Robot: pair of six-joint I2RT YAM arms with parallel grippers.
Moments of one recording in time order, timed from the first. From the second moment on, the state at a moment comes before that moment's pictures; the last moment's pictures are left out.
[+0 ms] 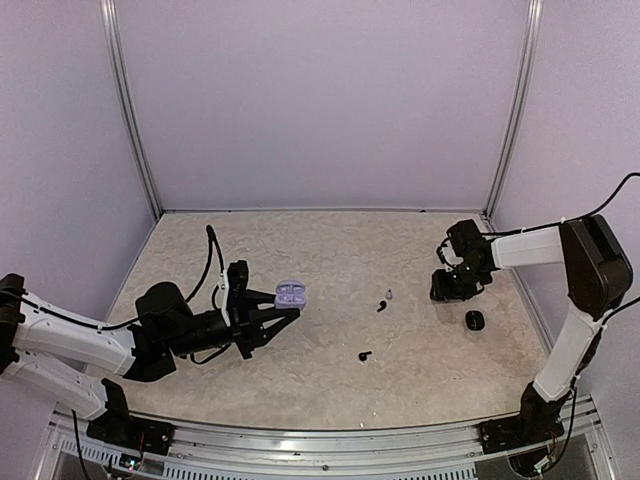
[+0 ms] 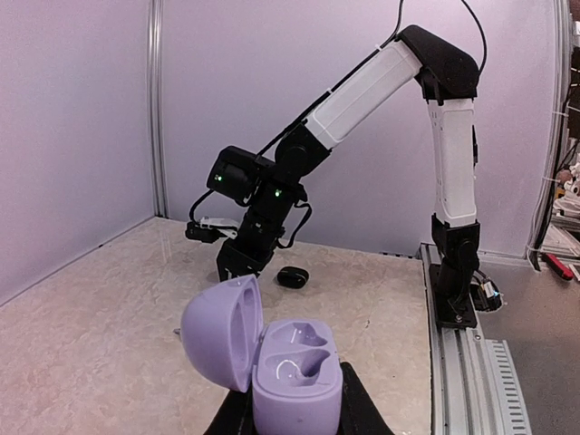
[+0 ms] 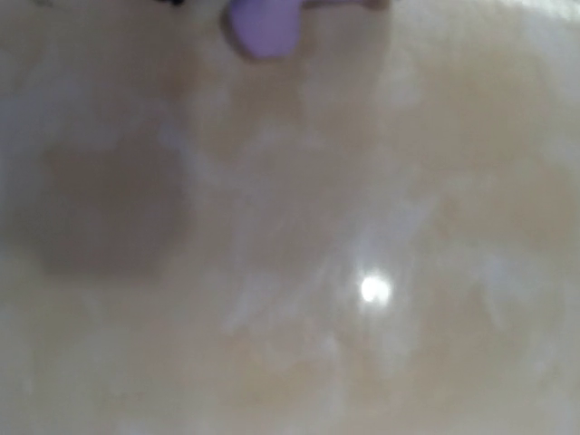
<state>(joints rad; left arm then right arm) -1.01 1.26 0.38 1.00 0.23 -0.04 0.28 1.76 0.99 -0.34 -0.02 0.21</state>
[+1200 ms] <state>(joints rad) -1.00 1.26 0.36 1.00 0.23 -0.03 0.49 1.79 1.01 -0.36 -0.24 0.07</state>
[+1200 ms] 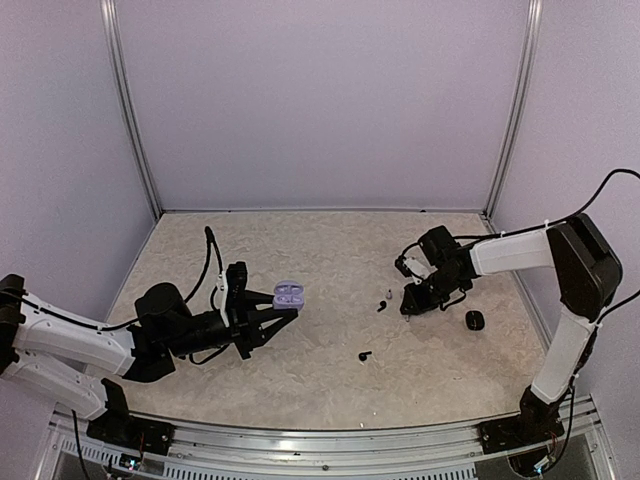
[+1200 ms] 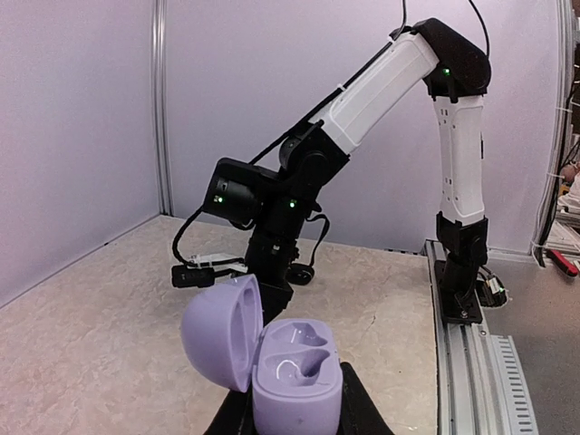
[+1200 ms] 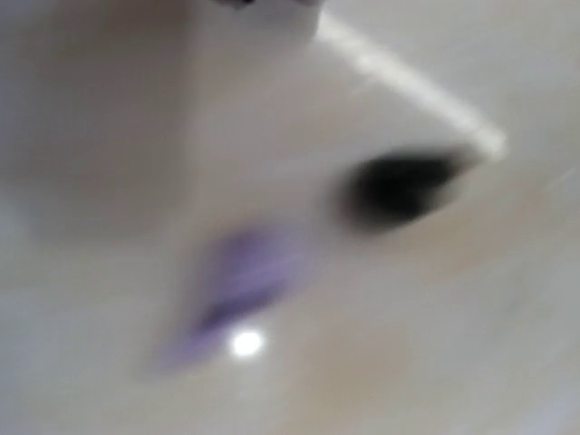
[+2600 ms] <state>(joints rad) -1.00 1.17 0.36 0.90 0.20 -0.02 0.95 1.73 1.13 -0.88 -0.15 0.08</state>
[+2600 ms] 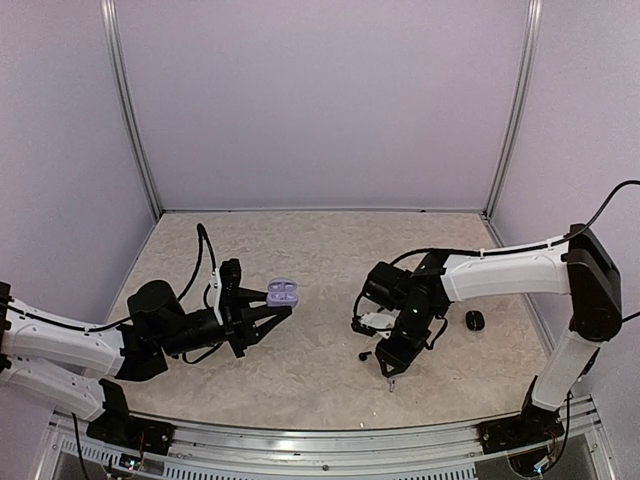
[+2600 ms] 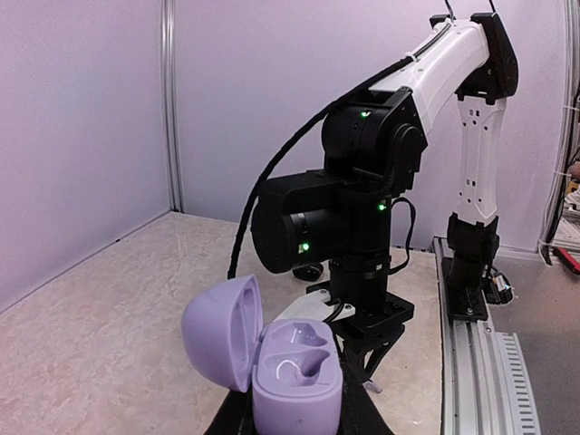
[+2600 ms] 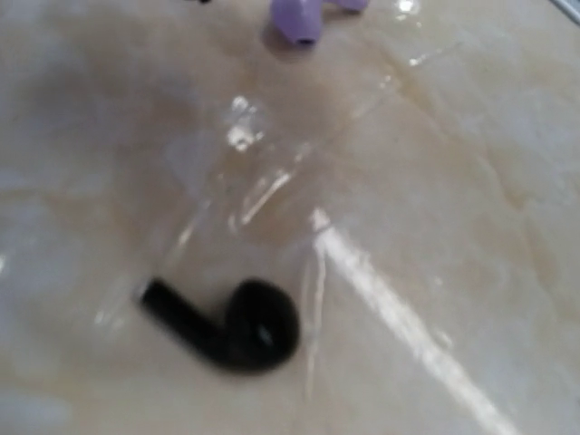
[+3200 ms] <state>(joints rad) -1.00 1.18 0.36 0.91 0.21 -0.02 0.95 1.74 1.07 -0.86 -0.25 0.19</state>
